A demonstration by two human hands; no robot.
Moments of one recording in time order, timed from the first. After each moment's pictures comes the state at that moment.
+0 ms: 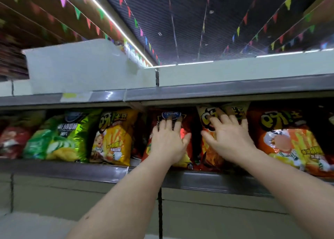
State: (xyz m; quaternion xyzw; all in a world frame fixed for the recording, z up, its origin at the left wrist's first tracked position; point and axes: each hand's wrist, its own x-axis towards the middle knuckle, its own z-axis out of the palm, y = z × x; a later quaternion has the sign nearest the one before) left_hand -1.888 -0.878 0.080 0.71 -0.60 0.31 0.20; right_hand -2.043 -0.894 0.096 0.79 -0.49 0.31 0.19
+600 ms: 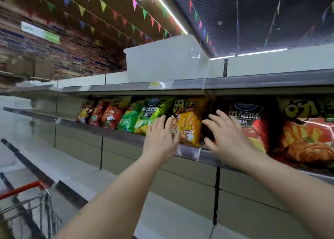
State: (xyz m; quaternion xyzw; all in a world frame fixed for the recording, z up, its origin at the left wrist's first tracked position) left_hand -1.750 -0.751 0.037 0.79 -0.47 0.29 0.28; right_hand -1.918 -0.820 0.068 0.90 -0.26 0.29 0.18
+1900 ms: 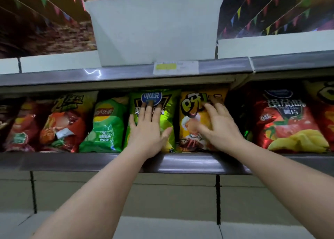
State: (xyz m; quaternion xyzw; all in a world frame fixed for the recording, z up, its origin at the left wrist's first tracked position) left_hand -1.566 -0.828 0.062 0.71 -0.62 0.23 0.25; right_hand -1.752 -0.868 0.068 0.79 -0.44 0.41 0.08
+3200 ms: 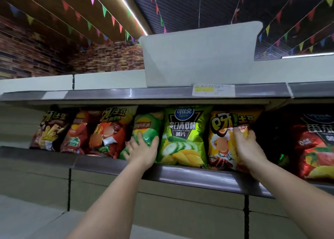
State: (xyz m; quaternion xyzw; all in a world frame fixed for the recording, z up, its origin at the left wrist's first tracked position) left_hand -1.482 -0.808 0.047 0.81 -0.42 0.03 0.41; right_hand -1.724 -0.871 0.068 0.63 -0.50 0.53 -0.26
